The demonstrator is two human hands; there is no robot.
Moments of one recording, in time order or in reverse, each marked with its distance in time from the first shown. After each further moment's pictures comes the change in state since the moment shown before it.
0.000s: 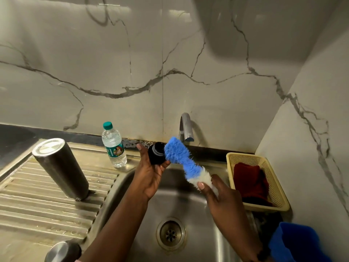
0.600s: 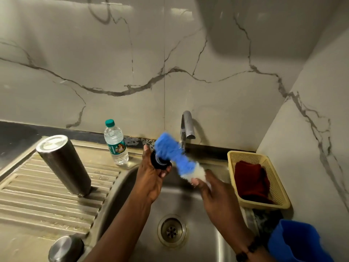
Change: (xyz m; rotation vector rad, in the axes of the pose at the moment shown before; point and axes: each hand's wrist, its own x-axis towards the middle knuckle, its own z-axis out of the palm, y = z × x) left_hand -0.015 -0.010 -0.002 0.031 0.081 0.009; right_hand 0.005 -0.009 0.011 -0.010 -0.004 -0.059
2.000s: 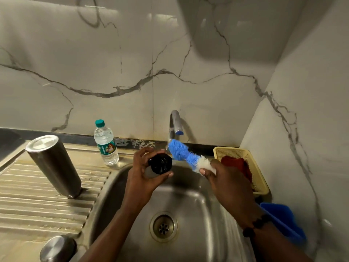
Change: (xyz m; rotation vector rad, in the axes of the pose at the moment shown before) left_hand -0.040 0.001 -0.025 0.847 -0.216 0.639; right_hand -0.002 -0.012 -0.053 -0.411 -0.035 0.032
